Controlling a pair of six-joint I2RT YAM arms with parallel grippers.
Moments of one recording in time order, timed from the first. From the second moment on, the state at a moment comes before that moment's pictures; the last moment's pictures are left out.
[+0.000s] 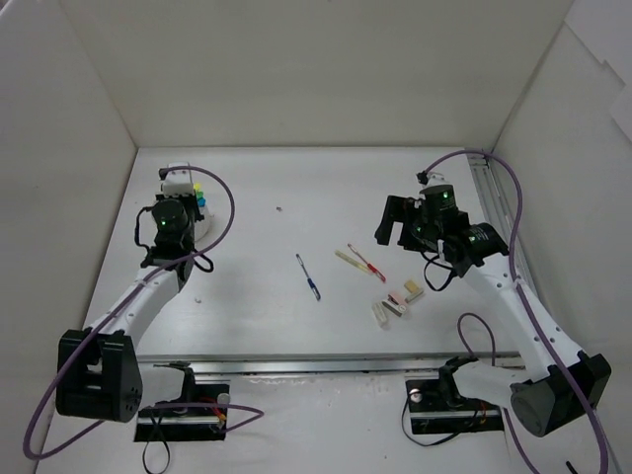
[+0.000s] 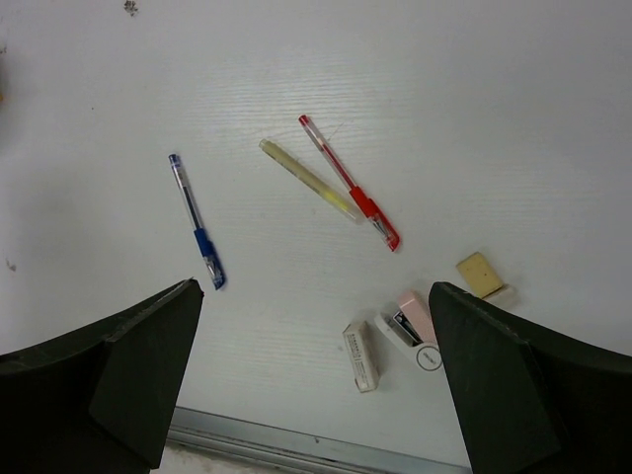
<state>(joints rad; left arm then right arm) -0.13 1.22 0.75 0.39 -0.28 0.05 0.37 1.15 1.13 -0.71 0.03 0.47</state>
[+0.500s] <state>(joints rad) -0.09 1.61 0.70 1.02 -0.34 0.05 0.31 1.23 1.13 -0.69 0.00 0.44</state>
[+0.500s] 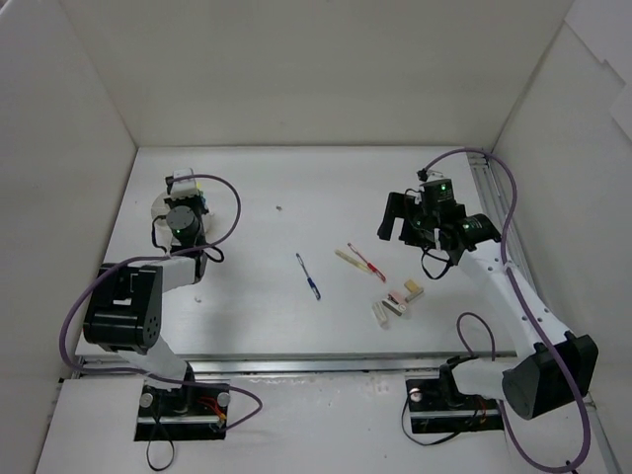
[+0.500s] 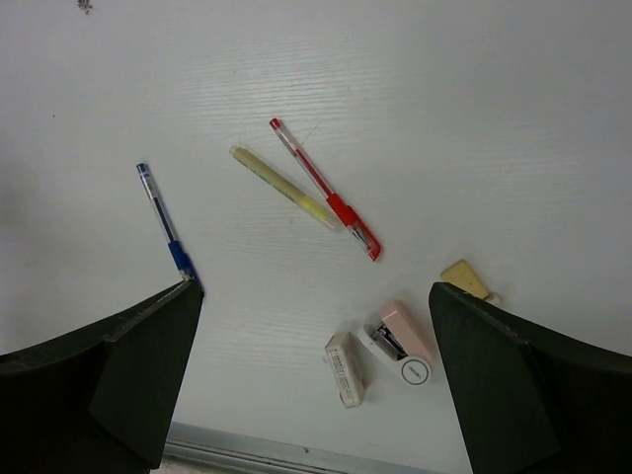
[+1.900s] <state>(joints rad) 0.09 1.78 0.65 1.18 0.03 -0.07 0.25 1.30 1.12 -0.64 -0.11 0.44</state>
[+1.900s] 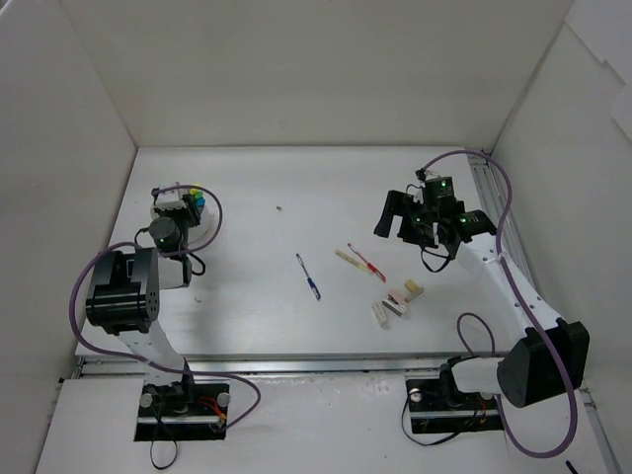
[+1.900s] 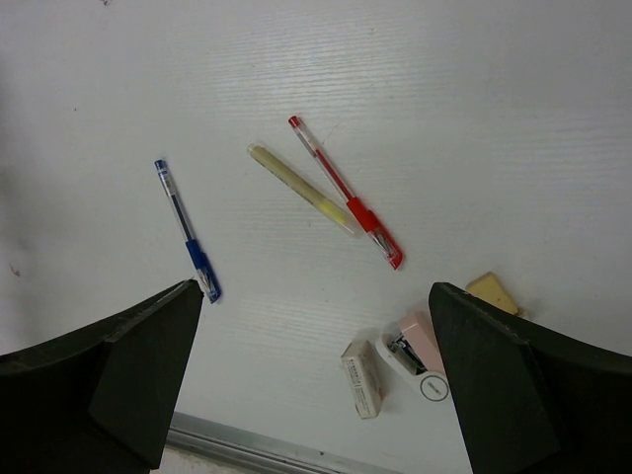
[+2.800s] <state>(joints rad) 0.09 1.15 1.15 -0.08 0.18 -0.22 0.41 1.28 0.88 -0.47 0.00 0.22</state>
